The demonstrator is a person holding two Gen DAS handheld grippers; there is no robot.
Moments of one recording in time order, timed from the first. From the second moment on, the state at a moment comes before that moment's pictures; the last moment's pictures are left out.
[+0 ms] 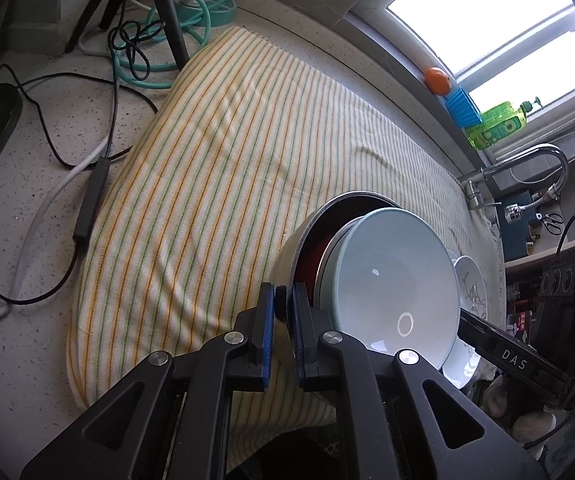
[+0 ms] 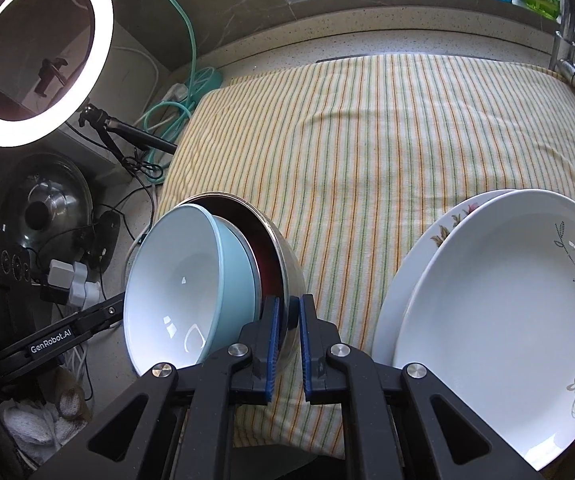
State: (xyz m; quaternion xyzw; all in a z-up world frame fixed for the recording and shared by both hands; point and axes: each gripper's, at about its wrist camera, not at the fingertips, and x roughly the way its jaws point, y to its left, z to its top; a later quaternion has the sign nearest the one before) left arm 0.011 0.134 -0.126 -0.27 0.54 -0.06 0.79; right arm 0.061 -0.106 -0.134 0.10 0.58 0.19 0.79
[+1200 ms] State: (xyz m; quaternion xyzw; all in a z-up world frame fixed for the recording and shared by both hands) left arm 0.004 0.110 -0.080 -0.25 0.51 -0.07 0.82; right arm 0.053 -0.130 -0.093 0.12 0.56 0.18 0.80
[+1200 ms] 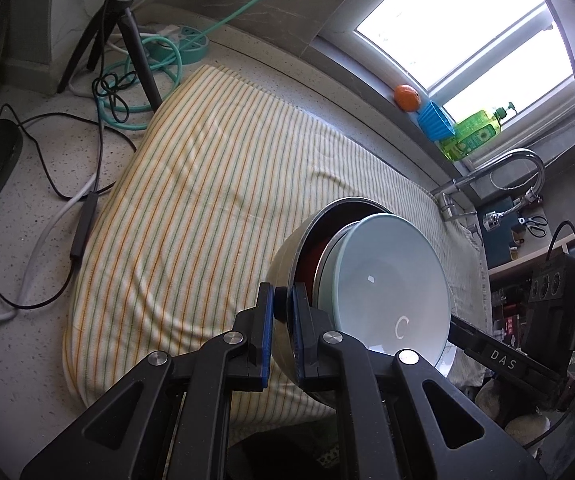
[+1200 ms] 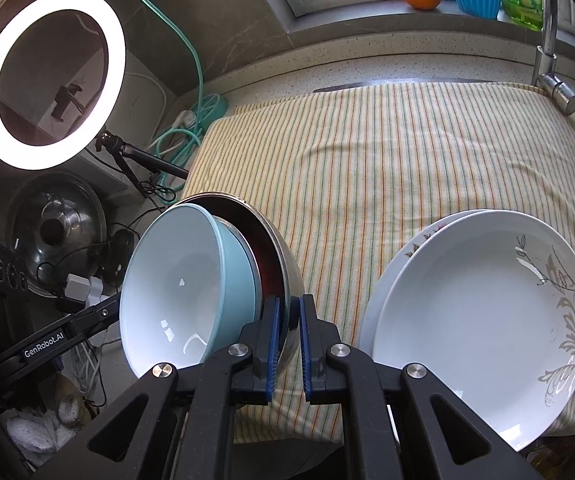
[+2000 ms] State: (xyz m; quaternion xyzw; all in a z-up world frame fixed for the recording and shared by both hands) left arm 0.014 0.013 -0.055 -0.24 0.50 -0.09 0.83; right arm 0.048 -0.235 -0.066 0.14 0.54 0.18 0.81
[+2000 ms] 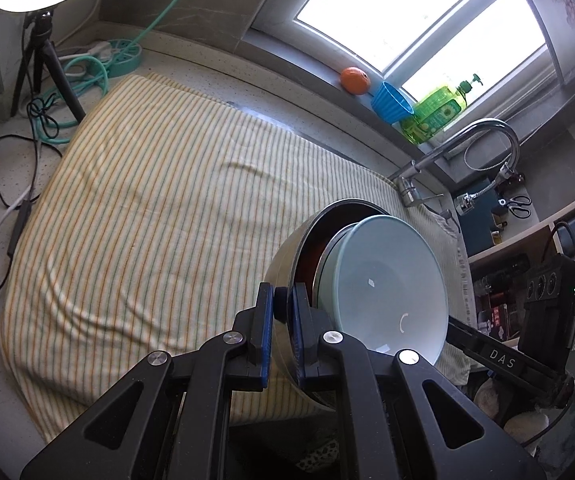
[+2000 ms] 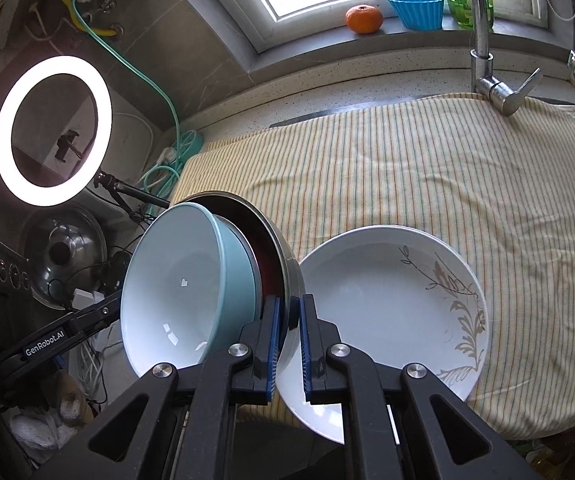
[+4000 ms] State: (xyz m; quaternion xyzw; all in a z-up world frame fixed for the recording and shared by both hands) left arm 0.005 -0.062 -0.079 -0.23 0.53 -0.07 0.81; right arm 0.048 -0.316 -0.099 0.12 0.56 0.18 0.80
